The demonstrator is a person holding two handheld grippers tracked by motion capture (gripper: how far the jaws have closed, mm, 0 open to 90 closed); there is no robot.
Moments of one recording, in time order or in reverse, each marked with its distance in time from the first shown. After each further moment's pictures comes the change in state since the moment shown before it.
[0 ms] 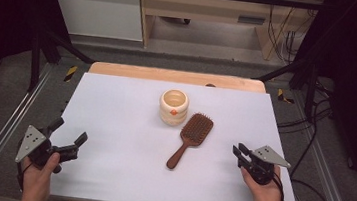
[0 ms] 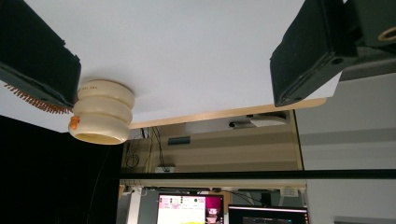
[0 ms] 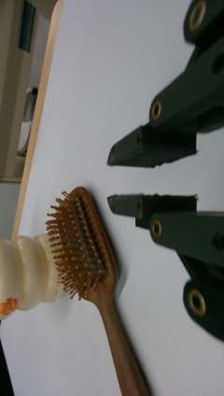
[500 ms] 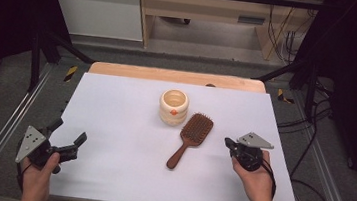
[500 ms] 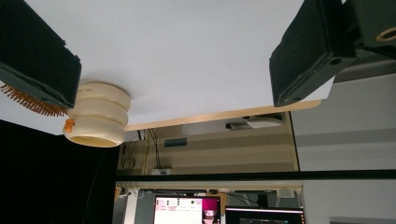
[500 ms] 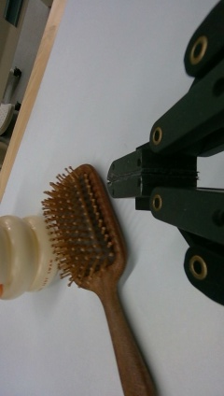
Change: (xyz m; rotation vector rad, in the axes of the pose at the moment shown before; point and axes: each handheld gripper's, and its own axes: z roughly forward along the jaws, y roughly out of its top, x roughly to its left) left arm 0.001 -0.001 -0.001 0.006 0.014 0.007; right arm 0.018 0.035 0.026 0.131 0.032 -0.087
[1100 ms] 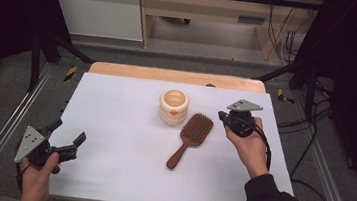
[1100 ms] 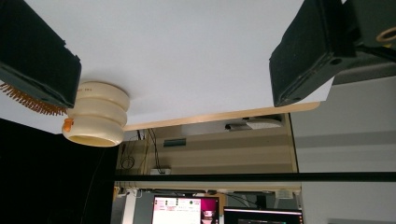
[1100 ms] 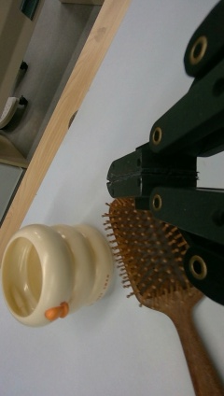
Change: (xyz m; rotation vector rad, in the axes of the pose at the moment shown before) left arm 0.001 -0.001 -0.001 0.002 0.003 -0.011; right arm -0.015 0.081 0.036 0.050 0.015 -0.066
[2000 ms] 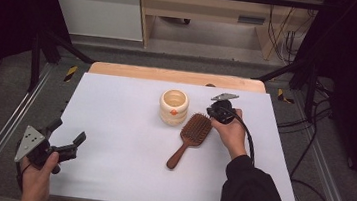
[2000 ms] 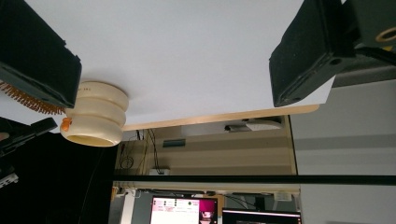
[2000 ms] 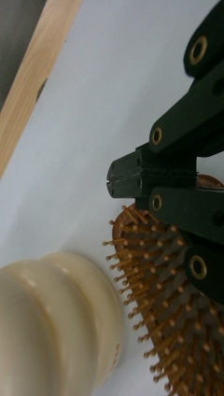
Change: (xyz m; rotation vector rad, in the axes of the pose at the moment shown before) left arm 0.001 -0.001 0.001 0.004 0.005 -0.011; right arm -0.011 -0.006 0.100 0.126 0.011 0.040
